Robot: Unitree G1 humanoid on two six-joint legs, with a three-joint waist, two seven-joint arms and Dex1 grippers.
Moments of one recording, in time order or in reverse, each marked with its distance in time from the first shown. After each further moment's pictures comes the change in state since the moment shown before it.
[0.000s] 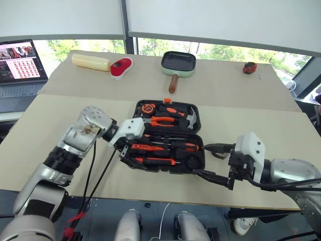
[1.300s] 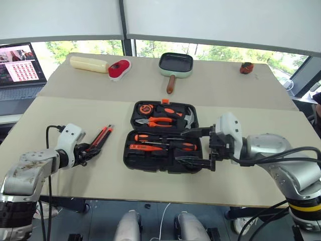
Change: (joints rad) left arm 0.628 0.078 0.537 -0.290 -0.167 0.440 0.879; right arm -0.371 0.099 0.226 0.191 -0.041 -0.020 0.109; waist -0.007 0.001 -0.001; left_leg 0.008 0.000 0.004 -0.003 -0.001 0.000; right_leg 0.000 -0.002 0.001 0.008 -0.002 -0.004
